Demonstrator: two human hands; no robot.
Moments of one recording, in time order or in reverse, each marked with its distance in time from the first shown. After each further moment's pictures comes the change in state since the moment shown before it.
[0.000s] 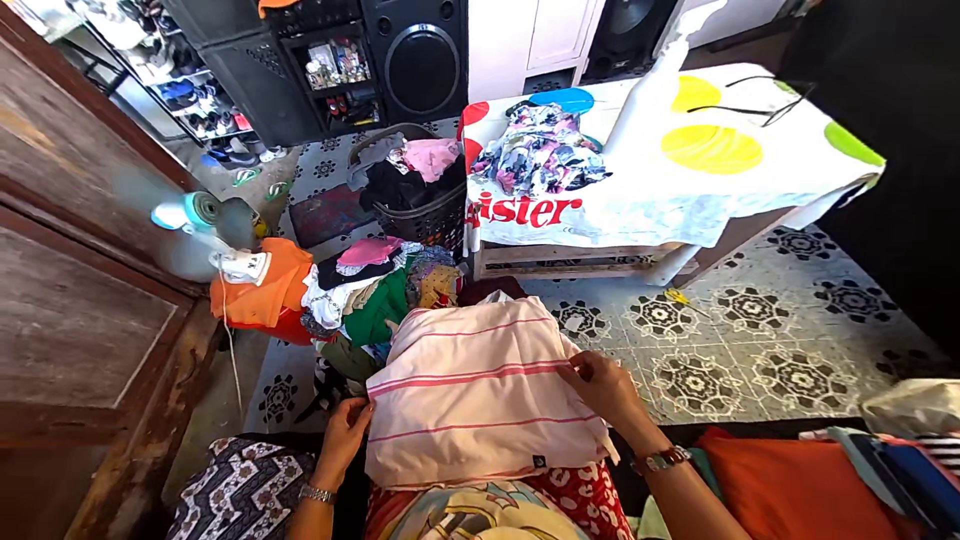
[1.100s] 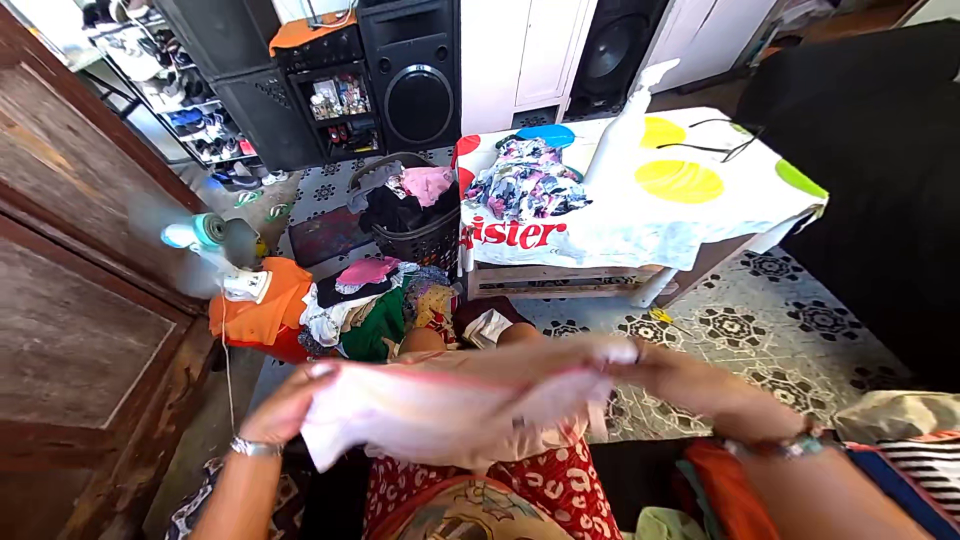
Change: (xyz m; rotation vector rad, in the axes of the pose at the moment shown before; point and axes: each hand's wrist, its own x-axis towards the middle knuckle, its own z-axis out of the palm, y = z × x) left_hand -0.013 0.127 -0.084 -0.464 -0.414 0.415; right_hand -0.057 -0.088 -0.119 0.342 -0.331 -0.451
